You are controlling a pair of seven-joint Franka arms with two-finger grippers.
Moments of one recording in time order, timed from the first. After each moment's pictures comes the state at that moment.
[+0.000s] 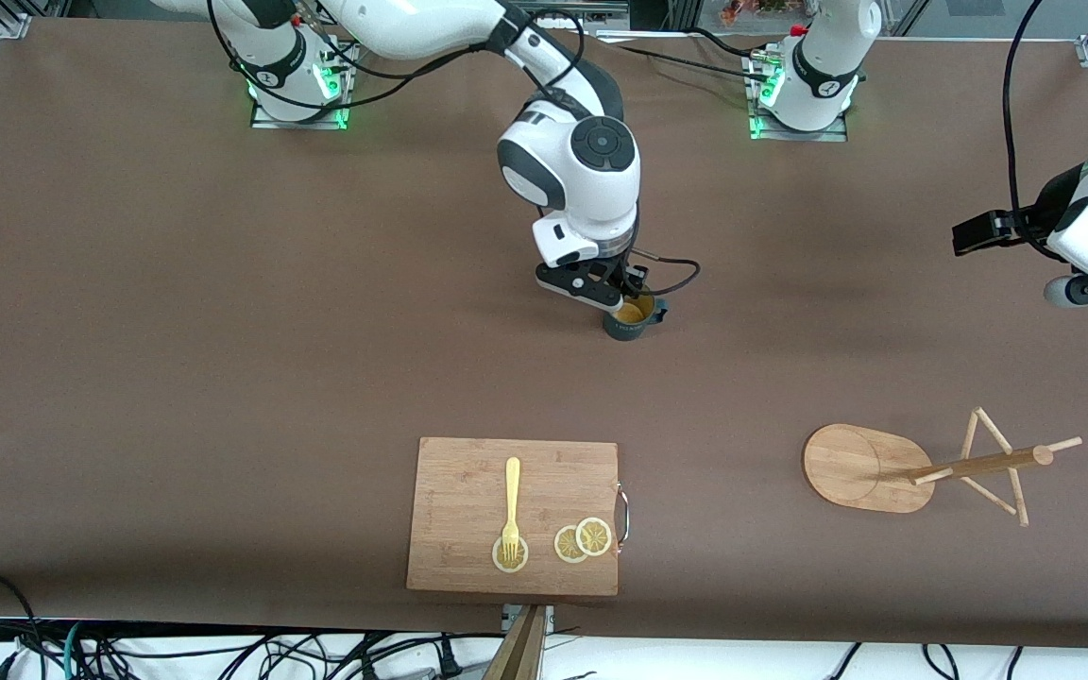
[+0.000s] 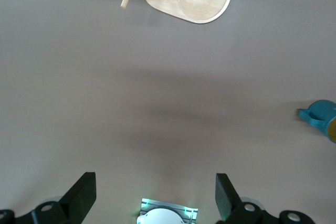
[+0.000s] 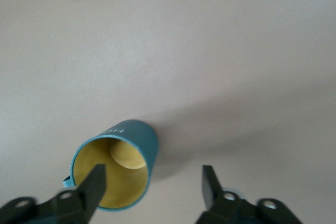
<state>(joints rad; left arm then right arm) 0.28 0.18 -0.35 -1.42 0.13 1.34 -0.21 0.83 0.80 0.08 -1.15 -0.11 2.02 1.32</state>
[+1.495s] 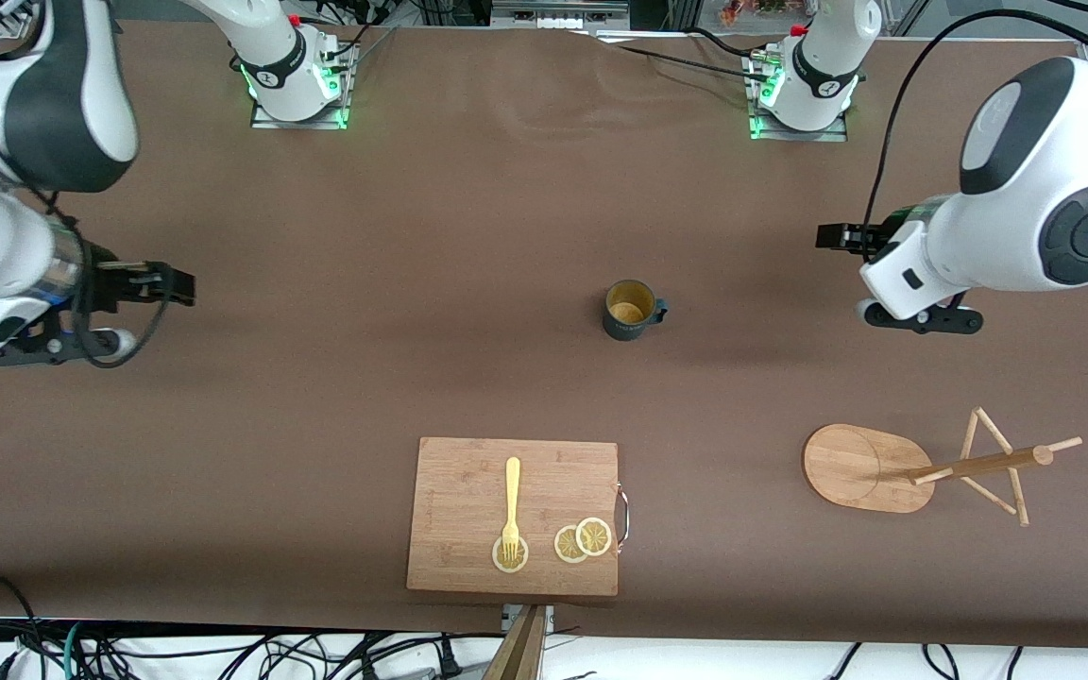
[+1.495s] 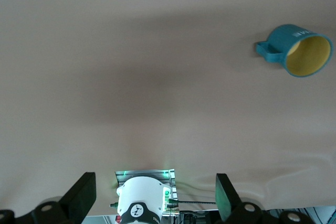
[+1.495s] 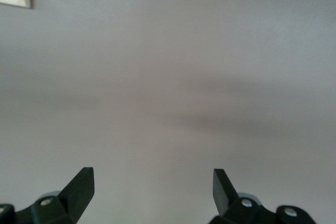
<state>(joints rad) 0.16 0.31 -0.43 -1.45 0.02 1.28 -0.21 0.34 0.28 -0.33 -1.50 0.03 1.60 -0.16</state>
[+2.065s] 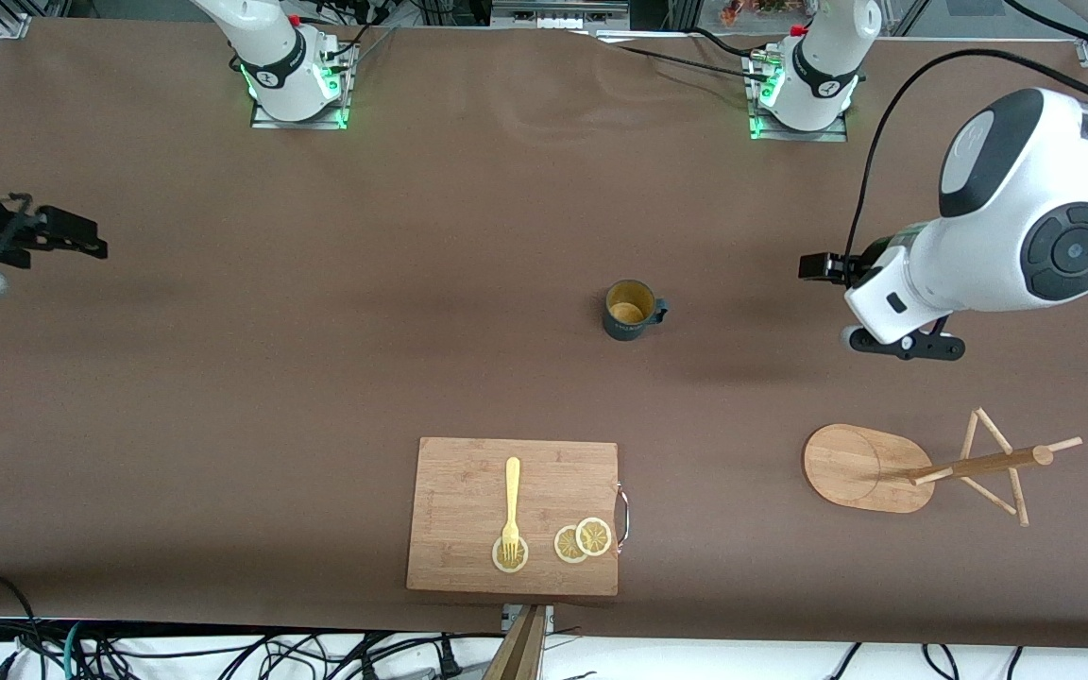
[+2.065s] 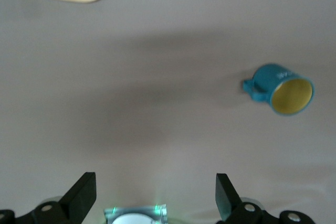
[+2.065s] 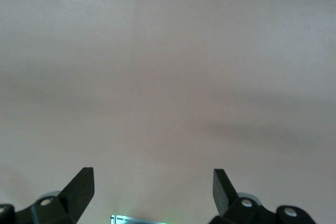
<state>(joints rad) 0.16 0.36 -0.43 -1.47 0.02 1.47 -0.21 -0.03 0.10 -0.06 -1.56 0.03 1.52 -0.21</state>
